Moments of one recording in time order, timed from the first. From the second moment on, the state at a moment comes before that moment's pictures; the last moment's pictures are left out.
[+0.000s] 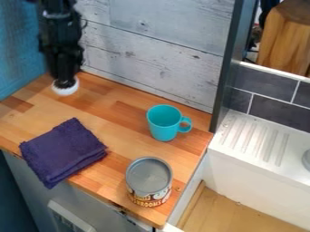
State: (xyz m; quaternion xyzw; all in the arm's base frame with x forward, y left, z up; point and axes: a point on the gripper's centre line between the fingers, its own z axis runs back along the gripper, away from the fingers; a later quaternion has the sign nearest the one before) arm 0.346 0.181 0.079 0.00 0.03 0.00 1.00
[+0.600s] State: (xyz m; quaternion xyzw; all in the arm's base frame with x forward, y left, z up) arm 0.367 0.107 0.063 -0.03 0.05 -0.25 0.97
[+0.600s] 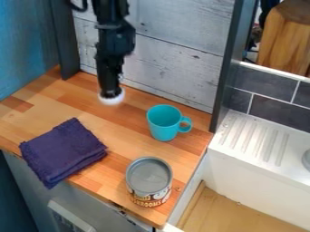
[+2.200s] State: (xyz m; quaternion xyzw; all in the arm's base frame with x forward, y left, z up) arm 0.350 0.078 0.110 -0.02 -0.01 -0.17 0.99
